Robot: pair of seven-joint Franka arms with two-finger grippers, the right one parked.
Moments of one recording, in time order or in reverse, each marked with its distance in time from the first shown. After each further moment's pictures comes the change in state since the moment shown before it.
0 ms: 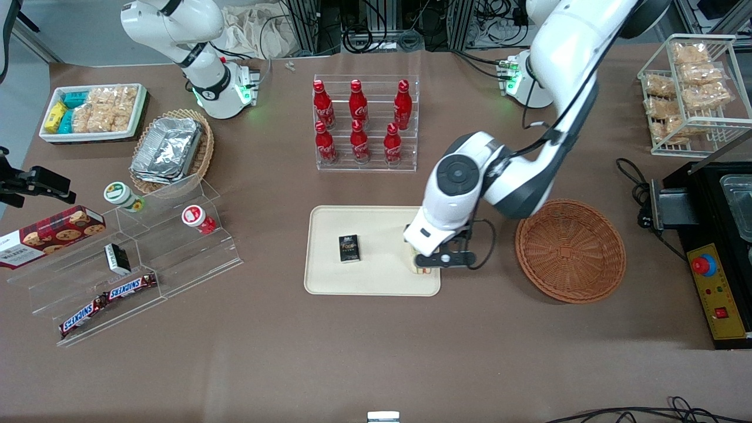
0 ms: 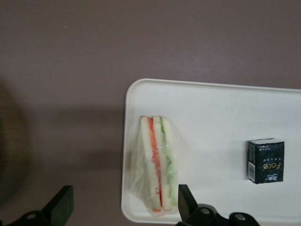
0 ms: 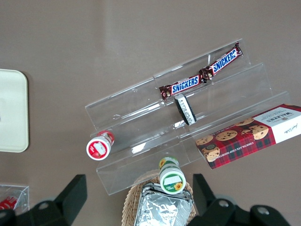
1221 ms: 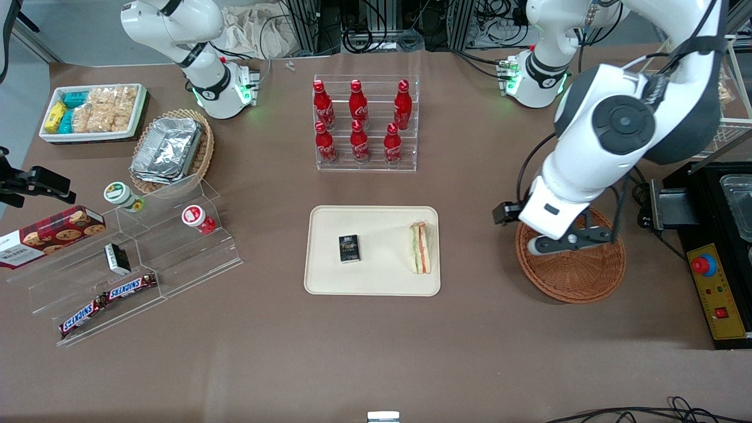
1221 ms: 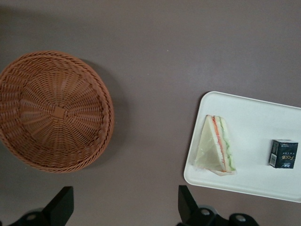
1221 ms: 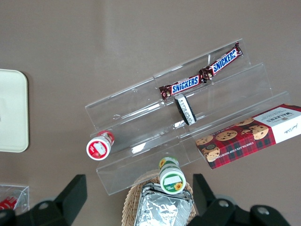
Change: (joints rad) arm 0.244 -0.282 0.005 0.000 -0.142 -0.299 0.189
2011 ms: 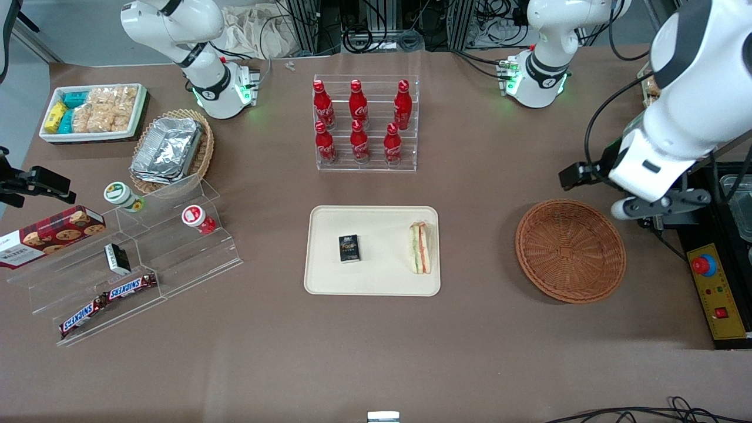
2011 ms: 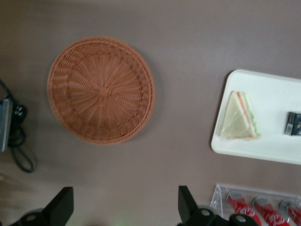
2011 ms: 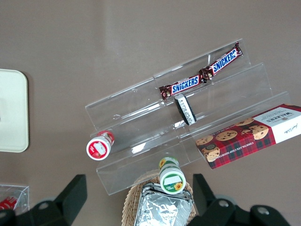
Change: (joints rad) arm 0.154 -0.176 0.020 0.001 -0.099 -0.235 0.221
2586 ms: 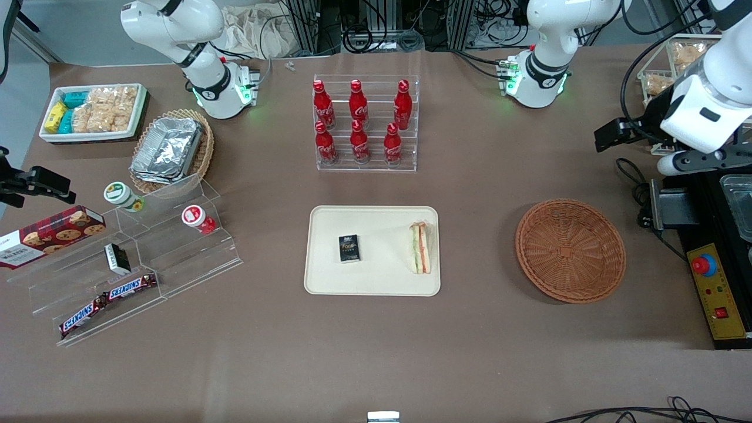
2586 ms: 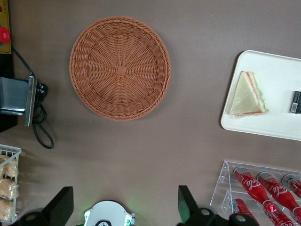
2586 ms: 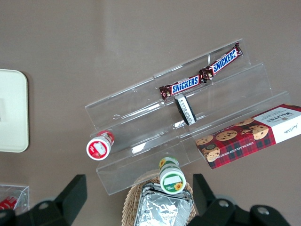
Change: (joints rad) arm -0.045 -0.100 0.133 -0.004 -0.042 -0.123 0.079
